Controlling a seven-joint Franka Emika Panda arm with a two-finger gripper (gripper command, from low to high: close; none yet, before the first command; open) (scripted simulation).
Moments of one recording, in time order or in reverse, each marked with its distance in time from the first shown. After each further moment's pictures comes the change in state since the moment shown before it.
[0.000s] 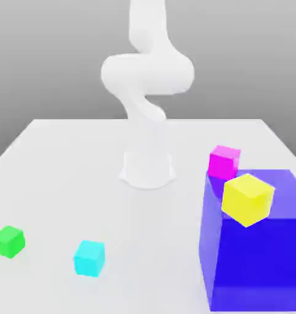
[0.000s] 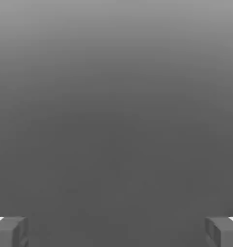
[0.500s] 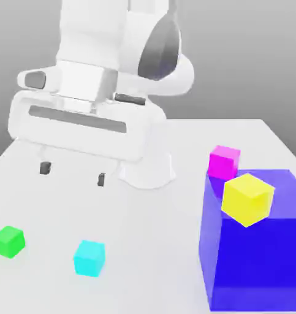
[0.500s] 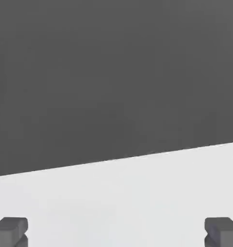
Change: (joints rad) arm -0.185 0.560 -0.052 -0.263 -0.162 0.309 0.039
